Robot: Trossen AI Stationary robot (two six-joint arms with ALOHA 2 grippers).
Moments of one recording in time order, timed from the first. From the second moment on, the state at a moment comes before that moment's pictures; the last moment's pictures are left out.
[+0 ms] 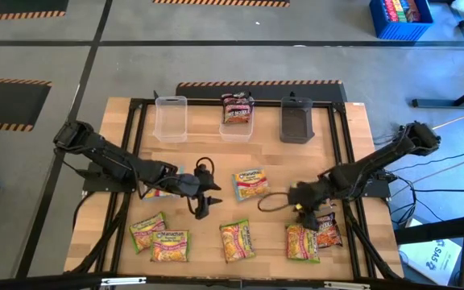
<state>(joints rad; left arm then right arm) -0.30 1.42 0.80 0.02 -0.26 -0.44 0.46 1.22 0.67 -0.52 -0.22 0.66</state>
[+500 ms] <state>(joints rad) -0.29 1.42 0.80 0.02 -0.33 -0.43 0.56 1.21 0.70 -0.84 0.08 0.72</state>
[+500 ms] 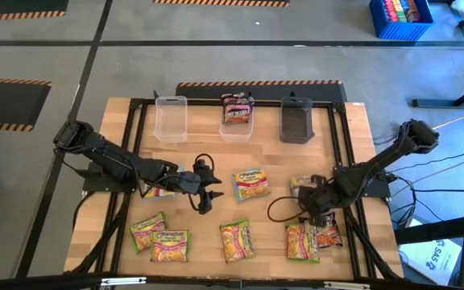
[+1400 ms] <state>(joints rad) -0.29 1.42 0.80 0.04 -0.36 -0.42 0.56 1.24 0.64 -0.85 0.09 0.88</state>
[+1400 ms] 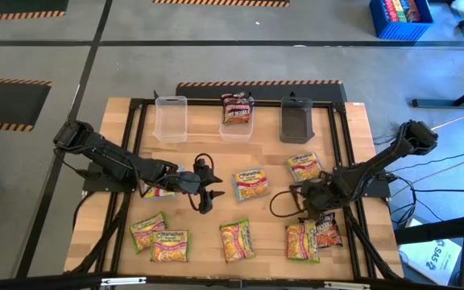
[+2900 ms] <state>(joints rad) -0.20 1.92 1.10 0.34 -0.21 -0.41 0.43 0.84 0.36 -0.38 0.09 1.08</state>
